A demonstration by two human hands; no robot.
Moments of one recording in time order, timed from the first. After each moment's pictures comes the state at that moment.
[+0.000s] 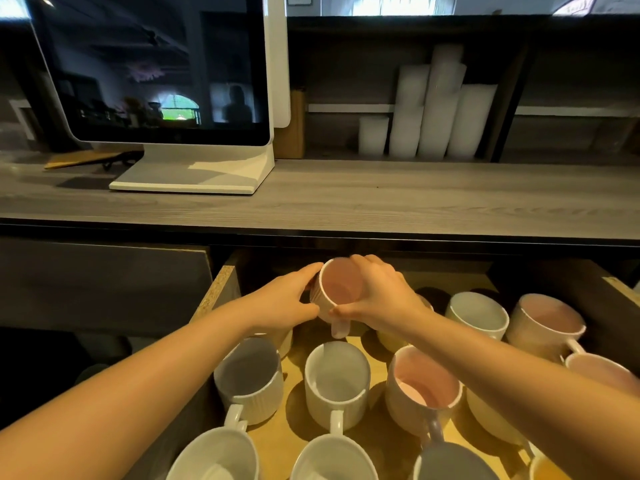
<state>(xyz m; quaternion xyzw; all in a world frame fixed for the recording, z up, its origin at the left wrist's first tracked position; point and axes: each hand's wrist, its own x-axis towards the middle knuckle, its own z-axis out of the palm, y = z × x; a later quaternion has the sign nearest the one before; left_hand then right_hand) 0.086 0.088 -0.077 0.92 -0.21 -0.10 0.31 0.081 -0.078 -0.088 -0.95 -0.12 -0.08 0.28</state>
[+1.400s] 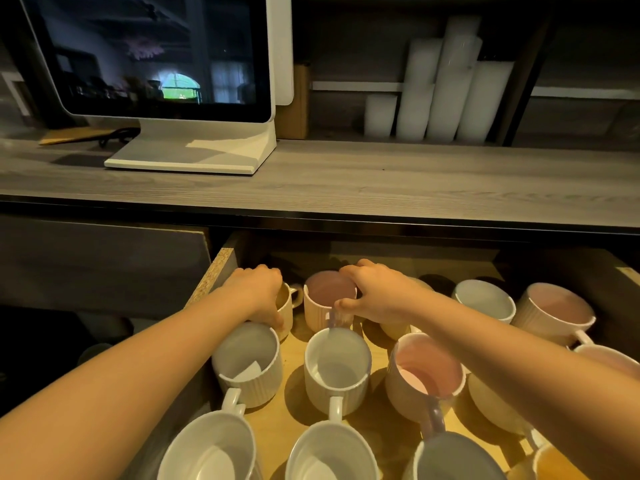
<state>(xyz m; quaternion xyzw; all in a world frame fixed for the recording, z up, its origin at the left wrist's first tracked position) 0.110 0.106 -0.103 0.99 -0.08 -0.11 -0.07 0.098 -0.079 -0.098 -0.98 -0.17 0.06 0.10</state>
